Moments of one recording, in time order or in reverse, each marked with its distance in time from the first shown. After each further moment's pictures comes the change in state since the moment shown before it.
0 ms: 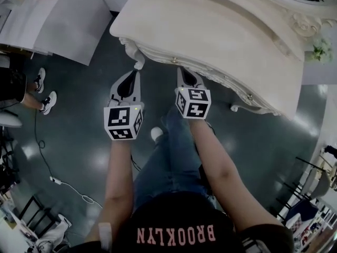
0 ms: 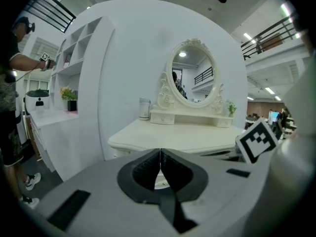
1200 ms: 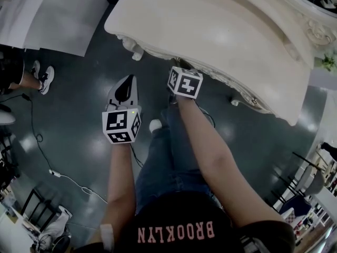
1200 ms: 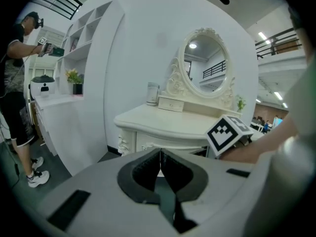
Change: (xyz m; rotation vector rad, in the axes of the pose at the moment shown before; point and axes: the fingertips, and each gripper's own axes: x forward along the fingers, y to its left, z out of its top) left arm 0.029 0.030 -0.055 -0.089 0.117 0.036; right arm 0.095 -0.024 -0.056 0.206 0.286 -0.137
